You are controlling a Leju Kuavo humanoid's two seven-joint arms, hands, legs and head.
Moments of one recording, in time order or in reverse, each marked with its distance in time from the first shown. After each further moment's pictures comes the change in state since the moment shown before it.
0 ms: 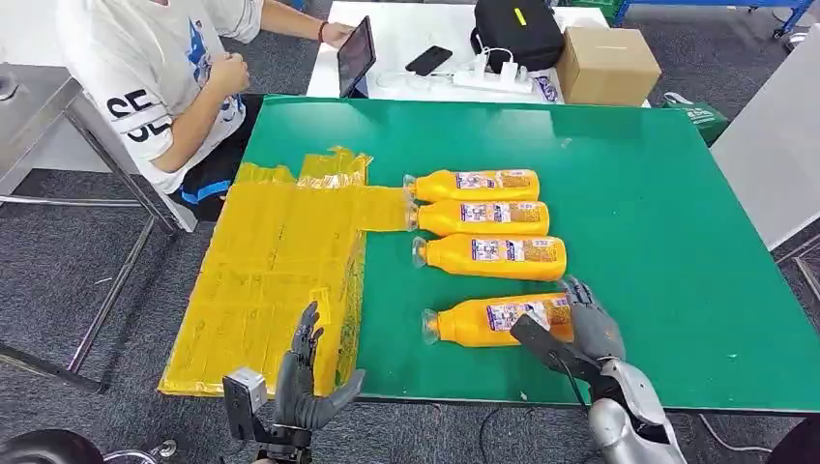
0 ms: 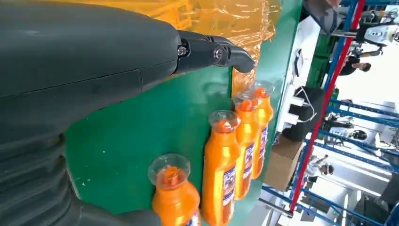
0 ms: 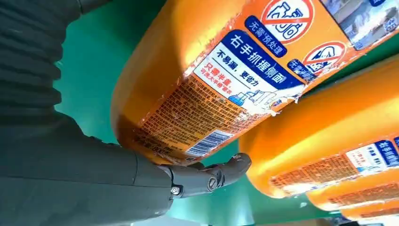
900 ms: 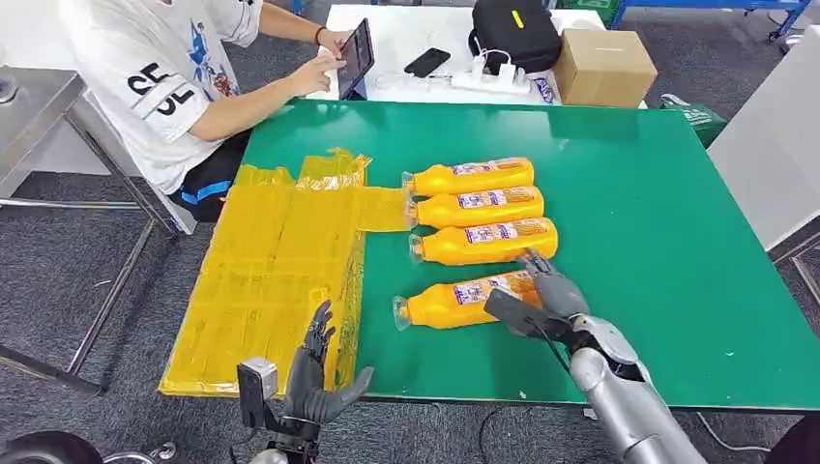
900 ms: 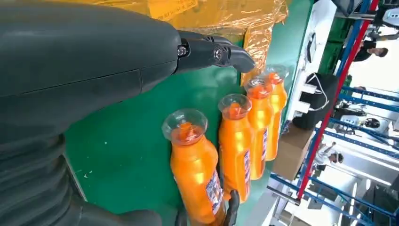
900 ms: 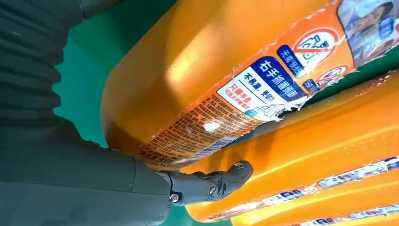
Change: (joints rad) left arm -0.063 -0.005 0.000 0.101 0.019 -0.039 0.010; right arm -0.258 -0.036 0.212 0.265 -0.153 0.130 -0.075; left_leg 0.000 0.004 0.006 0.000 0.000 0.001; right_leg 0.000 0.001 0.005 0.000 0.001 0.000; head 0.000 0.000
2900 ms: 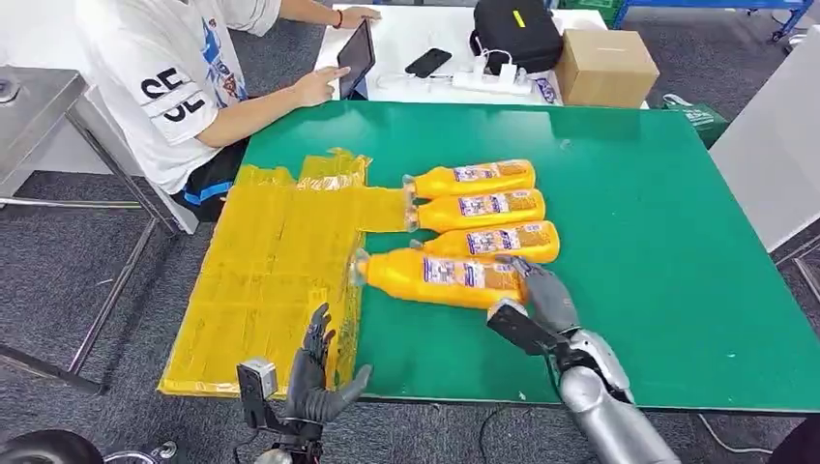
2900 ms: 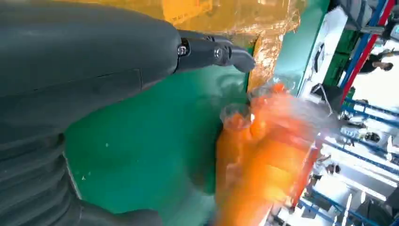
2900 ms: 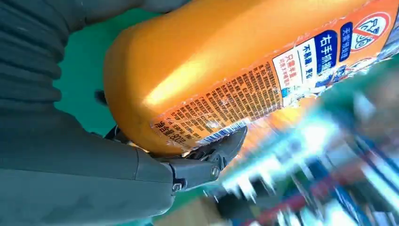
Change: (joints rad) left arm -0.022 -0.008 -0.005 0.068 0.083 0.026 -0.039; right arm 0.113 0.043 -0.005 -0.183 -0.256 -0.306 -0.278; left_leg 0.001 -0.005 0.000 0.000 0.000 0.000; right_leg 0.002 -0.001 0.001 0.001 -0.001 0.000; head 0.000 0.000
